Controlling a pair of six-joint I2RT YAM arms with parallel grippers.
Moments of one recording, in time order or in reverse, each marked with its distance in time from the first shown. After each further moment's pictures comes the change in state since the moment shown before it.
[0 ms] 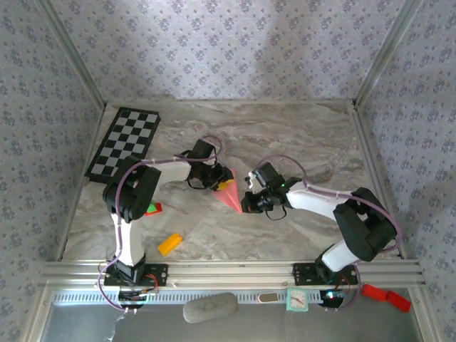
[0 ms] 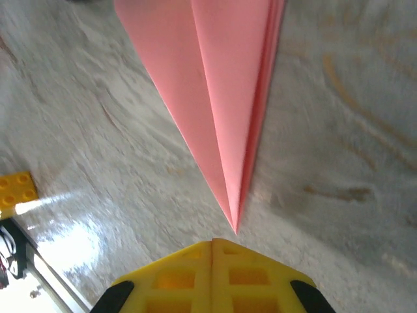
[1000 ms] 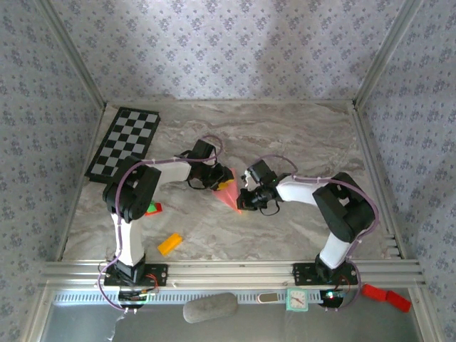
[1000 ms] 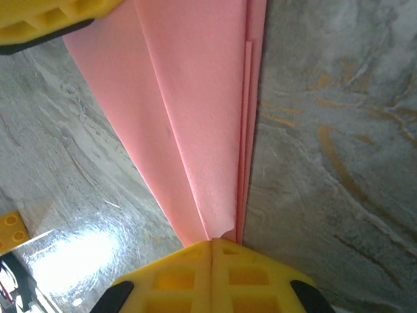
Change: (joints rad) left arm 0.000 0.000 -0.003 0.012 -0.003 0.022; right arm -0.019 0.186 0.058 0.063 -0.053 0.048
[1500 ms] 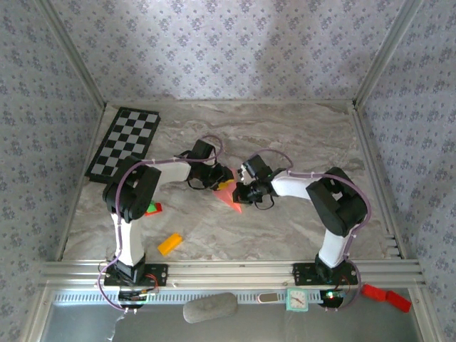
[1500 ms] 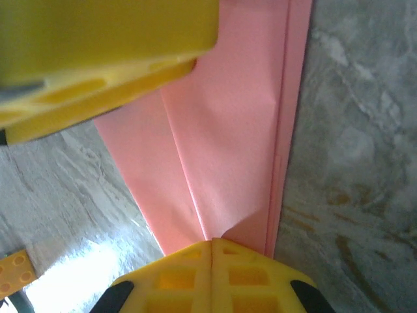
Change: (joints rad) left arm 0.001 0.000 -0.003 0.008 0.009 0.008; right arm -0.002 0.069 0.083 0.024 0.033 0.012
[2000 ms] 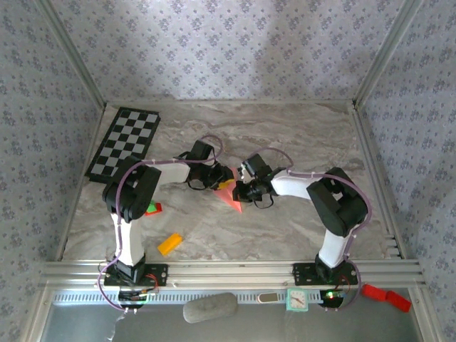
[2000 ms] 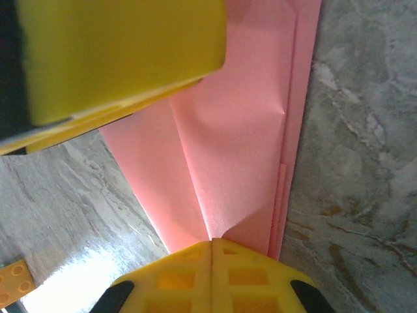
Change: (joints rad) left arm 0.006 -0.001 -0.029 0.077 0.028 0.018; right arm 0.000 0.008 0.021 0.002 0.034 0.008
